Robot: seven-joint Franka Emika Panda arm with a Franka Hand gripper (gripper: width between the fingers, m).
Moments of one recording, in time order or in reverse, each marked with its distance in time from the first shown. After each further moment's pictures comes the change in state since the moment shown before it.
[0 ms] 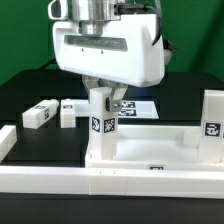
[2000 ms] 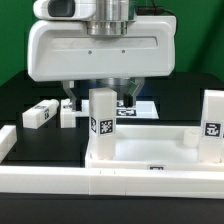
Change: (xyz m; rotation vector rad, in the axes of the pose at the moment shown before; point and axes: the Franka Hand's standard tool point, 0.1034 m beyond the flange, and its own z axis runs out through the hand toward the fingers) arm 0.005 -0.001 0.000 -0.051 0.005 -1.320
